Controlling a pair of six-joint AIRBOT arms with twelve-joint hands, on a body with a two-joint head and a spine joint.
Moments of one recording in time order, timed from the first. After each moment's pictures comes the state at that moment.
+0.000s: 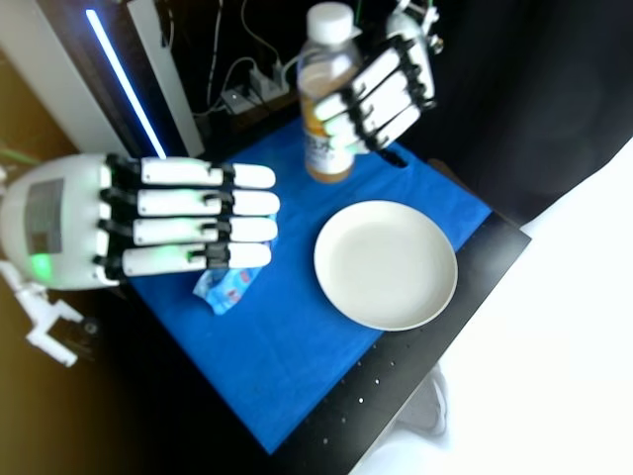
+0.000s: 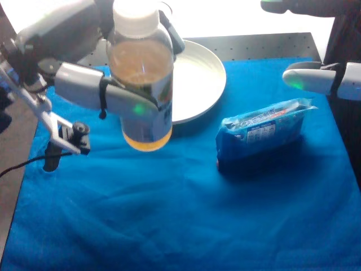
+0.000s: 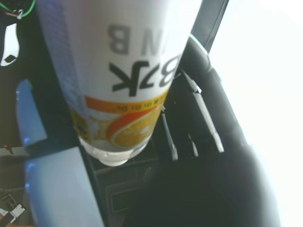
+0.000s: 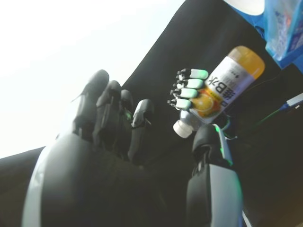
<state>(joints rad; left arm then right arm) 0.72 -1.10 1.36 0.31 -1.09 0.00 -0.83 -0.99 1.22 -0.07 1.16 -0.42</state>
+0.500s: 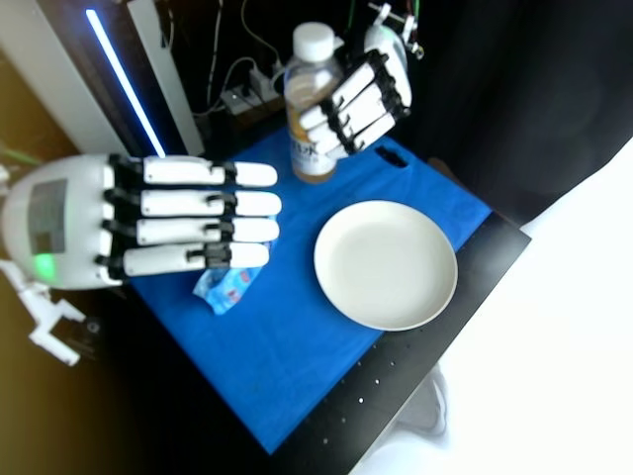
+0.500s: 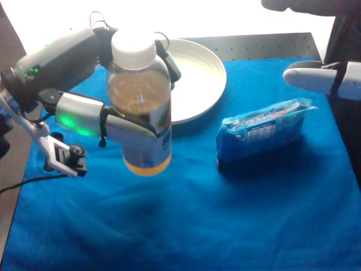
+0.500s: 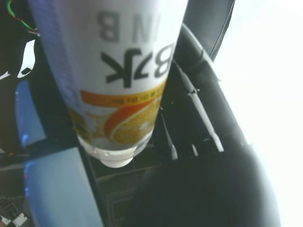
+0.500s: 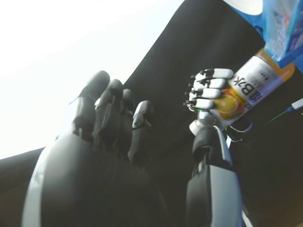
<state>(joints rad) 0.81 -1.09 1.31 0.25 -1.12 0.09 -0.83 -0.99 1.22 -0.06 1.16 -0.42</state>
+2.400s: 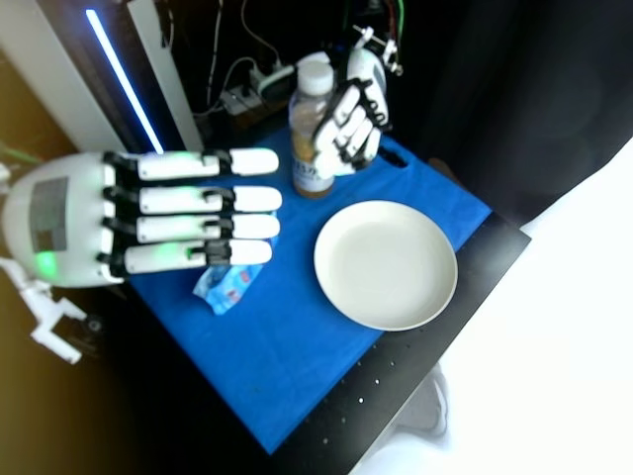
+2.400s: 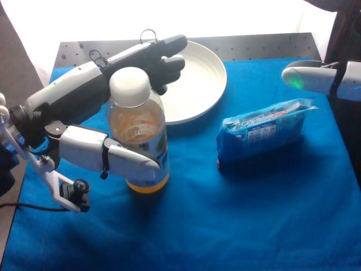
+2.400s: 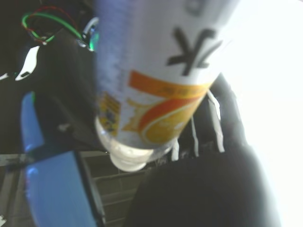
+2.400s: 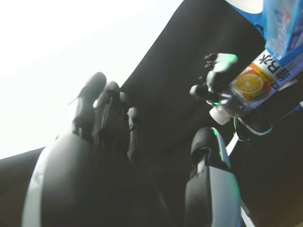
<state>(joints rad) 0.91 -1.11 1.26 0.21 -1.15 0.10 -0.83 -0.99 1.22 -0.07 1.16 -0.42</state>
